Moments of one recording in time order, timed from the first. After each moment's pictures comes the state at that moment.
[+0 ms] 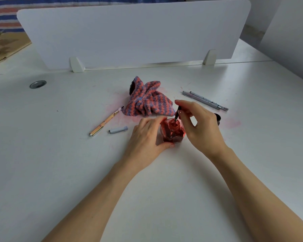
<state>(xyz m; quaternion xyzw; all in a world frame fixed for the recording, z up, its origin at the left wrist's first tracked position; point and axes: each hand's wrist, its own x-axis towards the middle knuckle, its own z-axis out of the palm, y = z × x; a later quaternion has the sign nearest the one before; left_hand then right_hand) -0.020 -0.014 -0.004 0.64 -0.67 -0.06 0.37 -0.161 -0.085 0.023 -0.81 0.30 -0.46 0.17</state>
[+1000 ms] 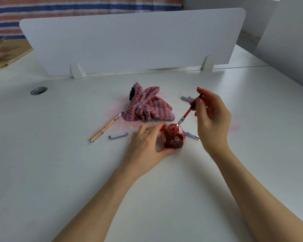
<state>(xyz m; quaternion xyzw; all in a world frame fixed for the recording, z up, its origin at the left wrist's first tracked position) -0.021 -0.009 0.001 0.67 -0.66 -0.07 0.34 -0.156 -0.086 0.044 -0.63 0.34 -0.62 0.32</state>
